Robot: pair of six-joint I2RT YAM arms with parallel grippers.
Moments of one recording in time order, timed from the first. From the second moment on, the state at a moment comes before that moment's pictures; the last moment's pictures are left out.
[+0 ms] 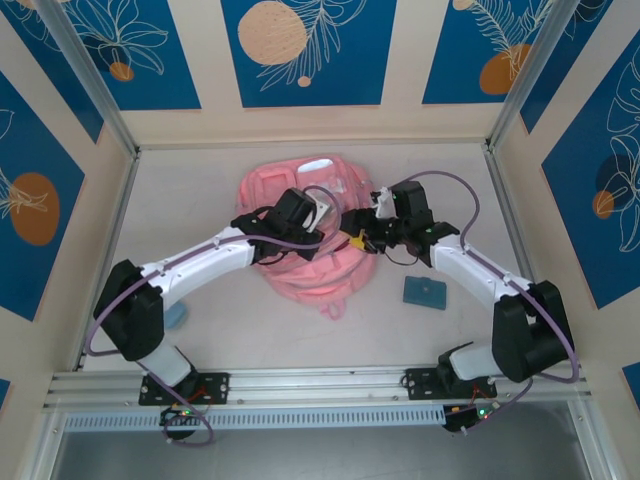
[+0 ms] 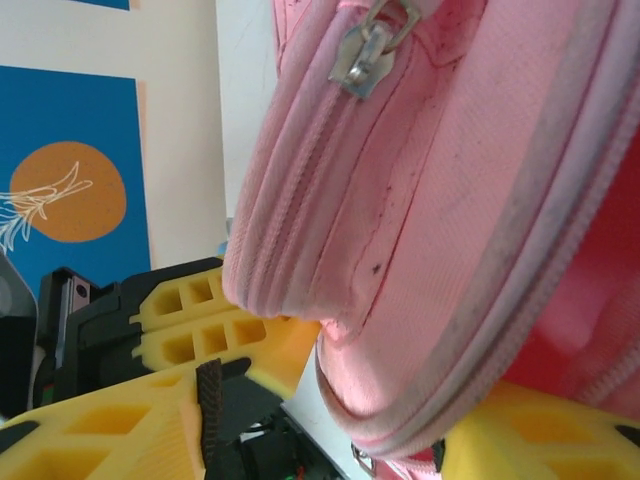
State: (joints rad) left arm -0.77 1.59 1.25 -0.52 -0.02 -0.17; right arm 0.38 1.39 0.90 -0.18 -0.70 0.92
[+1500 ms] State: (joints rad) left arm -0.94 1.49 1.11 -0.55 -0.22 -0.74; right arm 0.45 1.44 0.93 -0.09 -0.75 0.97
